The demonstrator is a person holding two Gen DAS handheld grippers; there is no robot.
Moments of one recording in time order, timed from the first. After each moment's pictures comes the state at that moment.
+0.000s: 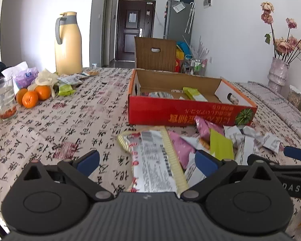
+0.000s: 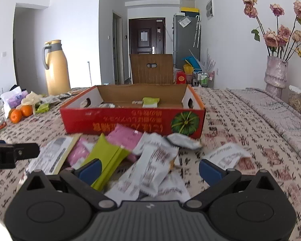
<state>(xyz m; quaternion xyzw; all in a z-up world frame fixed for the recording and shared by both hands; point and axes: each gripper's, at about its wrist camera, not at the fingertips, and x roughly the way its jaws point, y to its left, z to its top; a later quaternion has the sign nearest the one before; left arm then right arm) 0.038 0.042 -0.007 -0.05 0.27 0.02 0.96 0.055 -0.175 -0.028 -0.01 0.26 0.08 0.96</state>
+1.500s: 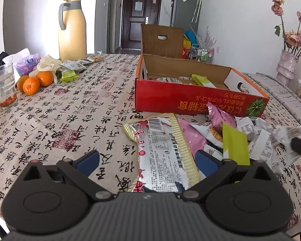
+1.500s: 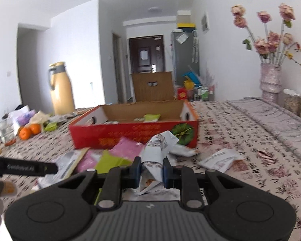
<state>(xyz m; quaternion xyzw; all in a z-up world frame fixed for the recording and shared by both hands) 0.058 0.045 -0.021 -0.05 0.31 0.04 0.95 0.024 -0.199 -0.016 0.03 0.19 0.09 0.98</state>
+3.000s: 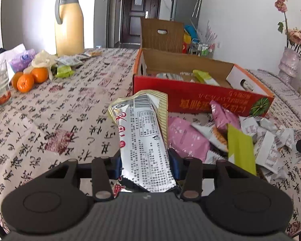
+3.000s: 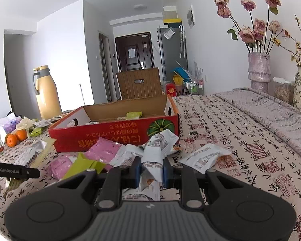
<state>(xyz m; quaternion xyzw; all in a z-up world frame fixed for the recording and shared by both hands) 0.075 0.044 -0.023 -0.05 0.32 0.03 0.94 0.046 -0.224 -0.029 0.05 0.21 0.06 0.98</state>
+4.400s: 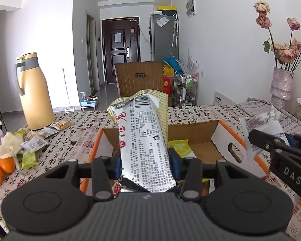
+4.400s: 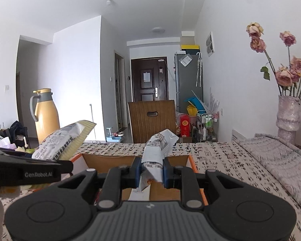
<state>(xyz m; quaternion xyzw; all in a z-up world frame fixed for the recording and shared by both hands) 0.209 -0.023 0.052 0.02 0.22 0.00 0.98 0.194 -0.194 0.035 0.02 0.13 0.10 0.99</state>
